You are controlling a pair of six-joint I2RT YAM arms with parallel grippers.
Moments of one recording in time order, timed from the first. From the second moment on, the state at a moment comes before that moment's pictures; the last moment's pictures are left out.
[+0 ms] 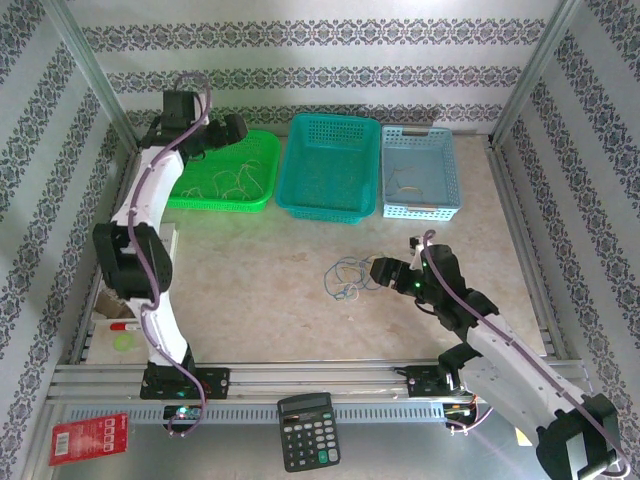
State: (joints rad) left arm 0.01 1.87 1.78 -0.57 0.30 -0.40; right arm 0.42 0.77 0.41 -0.30 -0.23 0.71
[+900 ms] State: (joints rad) left arm -0.38 1.20 0.78 -0.08 0.28 -0.77; right arm 0.54 1.38 0.63 -0.09 -0.22 0.65
